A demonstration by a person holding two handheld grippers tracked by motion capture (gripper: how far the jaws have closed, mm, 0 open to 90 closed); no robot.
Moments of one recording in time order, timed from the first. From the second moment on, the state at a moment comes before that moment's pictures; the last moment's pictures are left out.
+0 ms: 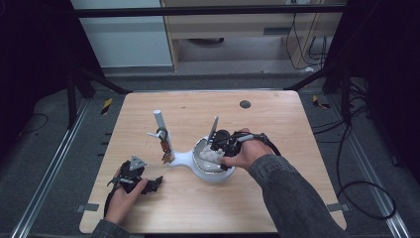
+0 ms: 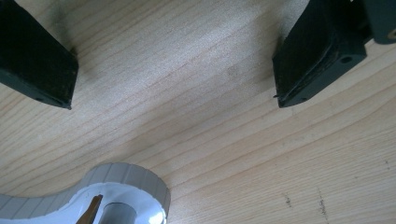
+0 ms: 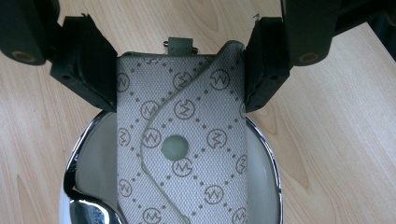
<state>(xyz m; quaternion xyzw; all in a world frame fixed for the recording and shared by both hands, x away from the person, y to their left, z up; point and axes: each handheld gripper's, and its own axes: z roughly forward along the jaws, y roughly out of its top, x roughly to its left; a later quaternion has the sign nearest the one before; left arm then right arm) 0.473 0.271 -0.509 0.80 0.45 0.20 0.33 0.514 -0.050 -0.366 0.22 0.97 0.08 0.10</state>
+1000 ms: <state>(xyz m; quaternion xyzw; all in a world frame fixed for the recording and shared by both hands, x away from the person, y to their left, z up) 0.473 0.270 -0.509 0.80 0.45 0.20 0.33 0.520 -0.038 -0.375 0.22 0.97 0.07 0.10</state>
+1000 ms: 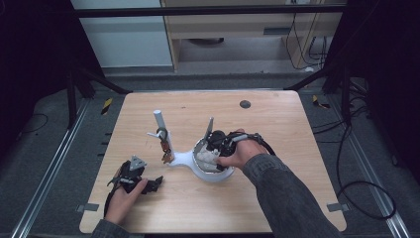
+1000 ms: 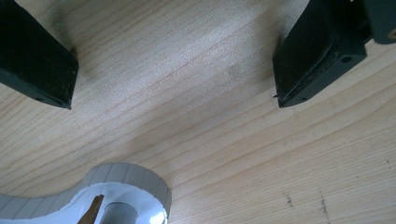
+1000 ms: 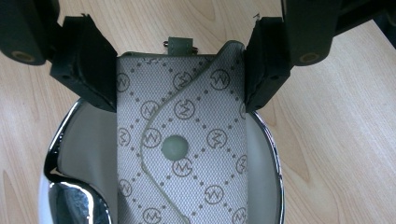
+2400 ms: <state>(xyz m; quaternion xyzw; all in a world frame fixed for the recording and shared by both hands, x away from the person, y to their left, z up) 0.473 0.270 -0.509 0.80 0.45 0.20 0.33 0.517 -0.037 -0.368 0.24 0.96 0.12 0.10</state>
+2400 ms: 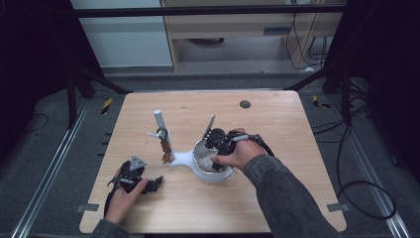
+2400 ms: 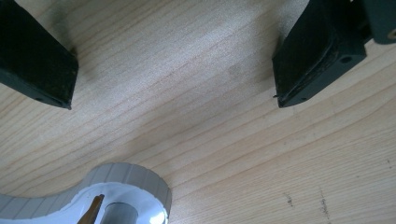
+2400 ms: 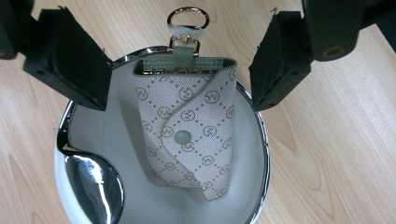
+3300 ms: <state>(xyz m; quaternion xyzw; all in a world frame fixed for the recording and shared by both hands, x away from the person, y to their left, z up) 0.473 0.270 -0.509 0.80 0.45 0.20 0.33 0.502 -0.078 -0.355 0.27 0.93 0.21 0.13</state>
